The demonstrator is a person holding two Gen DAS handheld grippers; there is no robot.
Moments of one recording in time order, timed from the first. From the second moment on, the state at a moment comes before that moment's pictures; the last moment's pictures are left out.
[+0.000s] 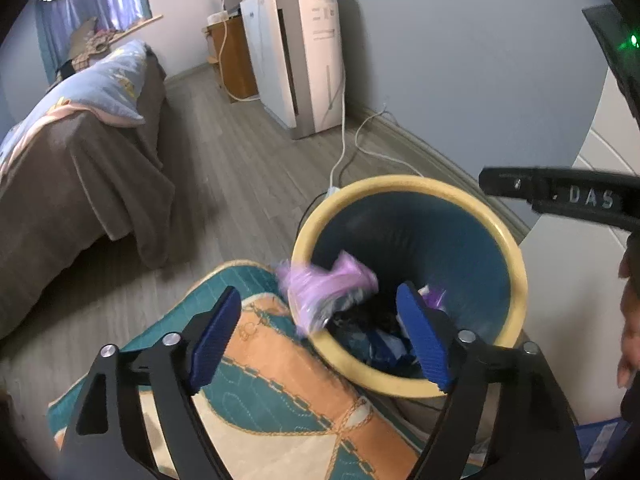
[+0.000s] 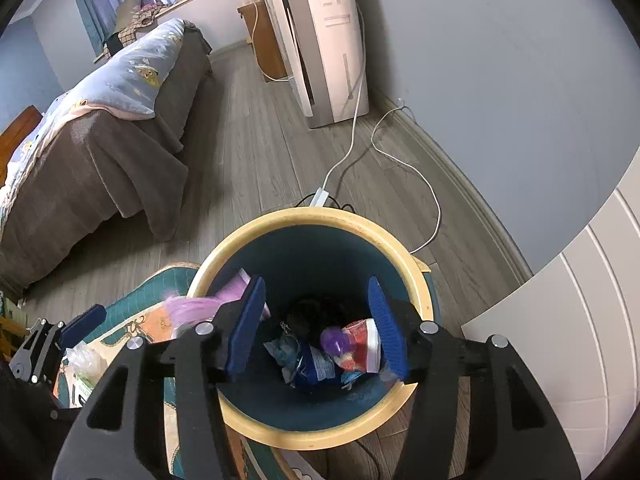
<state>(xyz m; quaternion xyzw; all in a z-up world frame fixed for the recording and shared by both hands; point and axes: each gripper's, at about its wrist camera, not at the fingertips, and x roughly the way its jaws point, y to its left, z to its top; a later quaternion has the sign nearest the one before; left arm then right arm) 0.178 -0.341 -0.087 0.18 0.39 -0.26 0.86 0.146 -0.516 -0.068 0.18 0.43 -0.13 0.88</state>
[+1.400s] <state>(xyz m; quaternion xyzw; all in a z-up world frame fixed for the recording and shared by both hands) 0.046 -0.030 -0.027 0.08 0.36 -0.05 0.93 0.101 -0.333 -0.017 0.07 0.43 -0.03 0.90</state>
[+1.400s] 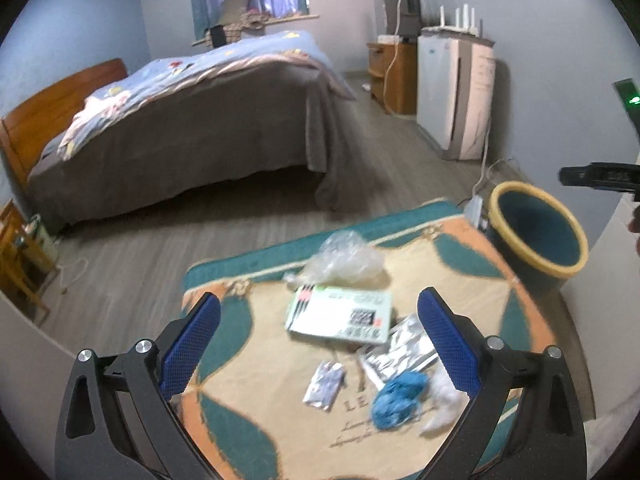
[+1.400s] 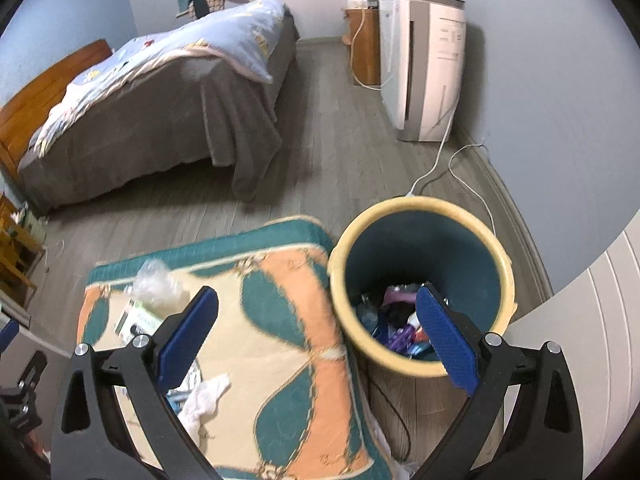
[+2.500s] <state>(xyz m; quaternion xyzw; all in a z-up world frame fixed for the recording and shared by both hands) 0.037 0.015 -0.051 0.07 0.37 -0.05 0.93 0.069 -0.188 -0.114 -0.01 0.52 0.00 0.85</state>
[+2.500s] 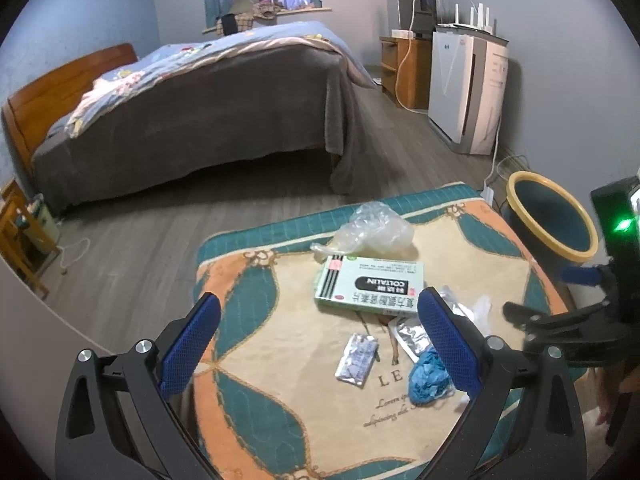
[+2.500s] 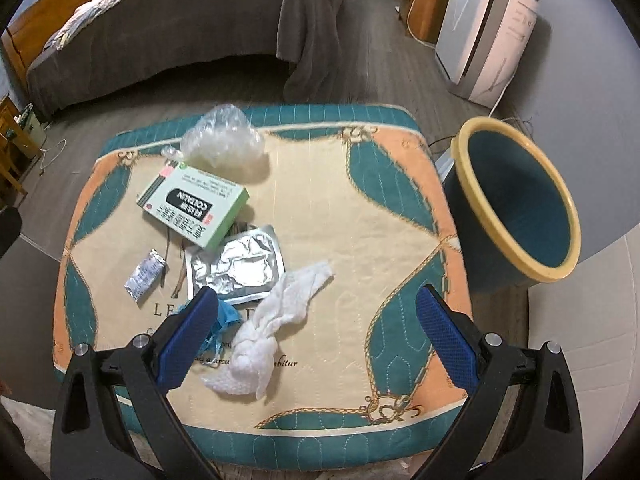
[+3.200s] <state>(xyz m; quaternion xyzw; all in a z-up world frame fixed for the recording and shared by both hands) 0.070 -0.004 -0.143 0.11 0.49 -0.05 0.87 0.072 -0.169 -0.162 0.00 0.59 0.05 0.80</state>
